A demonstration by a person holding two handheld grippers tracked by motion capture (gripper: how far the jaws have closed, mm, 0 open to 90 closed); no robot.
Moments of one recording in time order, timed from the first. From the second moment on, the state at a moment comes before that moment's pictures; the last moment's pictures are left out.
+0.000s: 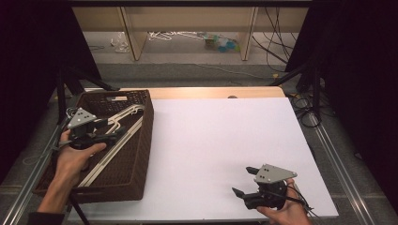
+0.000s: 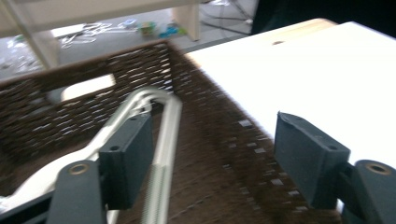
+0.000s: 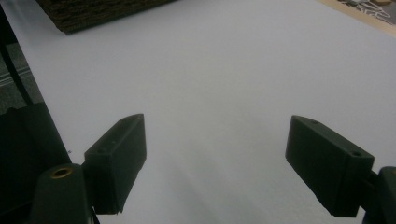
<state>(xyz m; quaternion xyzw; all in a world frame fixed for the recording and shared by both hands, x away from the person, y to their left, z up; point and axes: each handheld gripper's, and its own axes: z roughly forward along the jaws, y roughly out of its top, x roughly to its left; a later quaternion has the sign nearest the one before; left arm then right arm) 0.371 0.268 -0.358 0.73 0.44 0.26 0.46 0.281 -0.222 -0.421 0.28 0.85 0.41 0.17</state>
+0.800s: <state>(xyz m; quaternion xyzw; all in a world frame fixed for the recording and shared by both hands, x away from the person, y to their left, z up) 0.325 0.179 -0.366 0.75 0.35 0.24 0.51 0.282 -0.225 -0.419 0.29 0.83 0.45 0.17</state>
